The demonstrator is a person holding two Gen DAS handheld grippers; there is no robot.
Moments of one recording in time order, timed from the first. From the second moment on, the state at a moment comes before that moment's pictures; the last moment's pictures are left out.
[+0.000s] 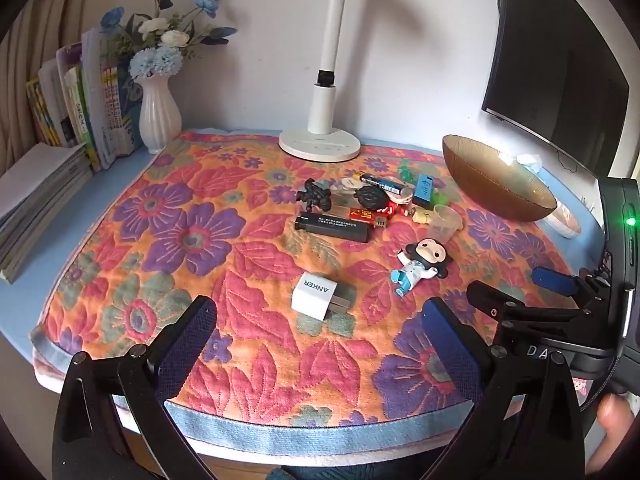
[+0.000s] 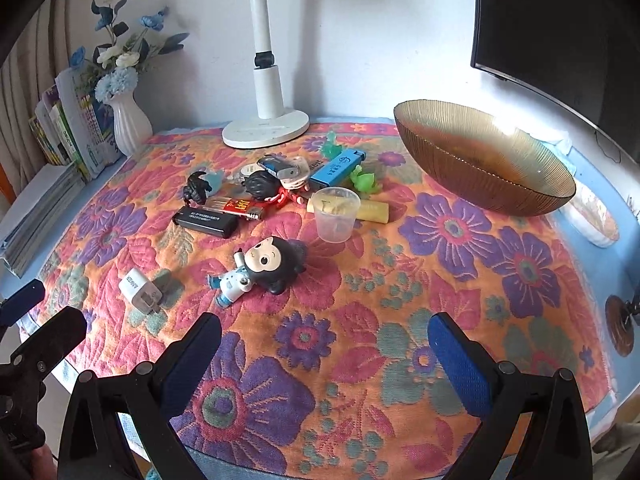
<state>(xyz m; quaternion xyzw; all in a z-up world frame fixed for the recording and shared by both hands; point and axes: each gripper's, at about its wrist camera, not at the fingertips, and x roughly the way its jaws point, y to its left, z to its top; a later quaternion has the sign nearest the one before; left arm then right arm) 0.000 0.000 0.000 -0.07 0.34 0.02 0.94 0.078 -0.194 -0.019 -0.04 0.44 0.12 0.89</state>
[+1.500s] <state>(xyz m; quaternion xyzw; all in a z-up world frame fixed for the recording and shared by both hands) 0.032 0.018 -0.026 -0.10 0.38 -0.01 0.92 0.098 -0.190 -0.026 -0.03 0.45 0.13 0.88</state>
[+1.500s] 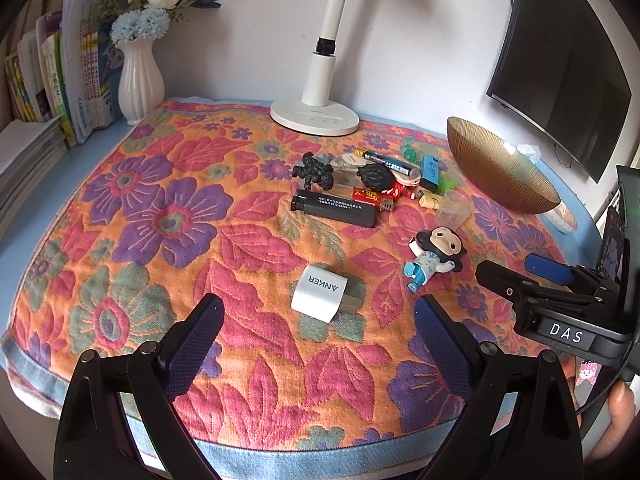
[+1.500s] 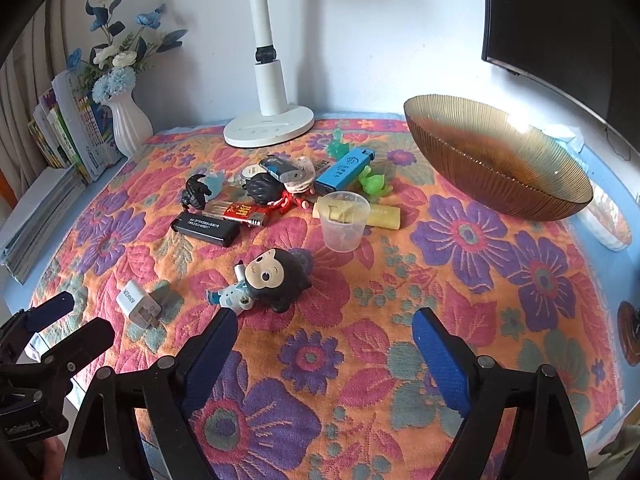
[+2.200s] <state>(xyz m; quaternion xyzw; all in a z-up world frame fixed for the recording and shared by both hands) 0.061 0.031 -0.054 -0.07 0.45 0.01 0.89 0.128 -0.155 -0.057 -0.03 0.51 0.18 0.84</state>
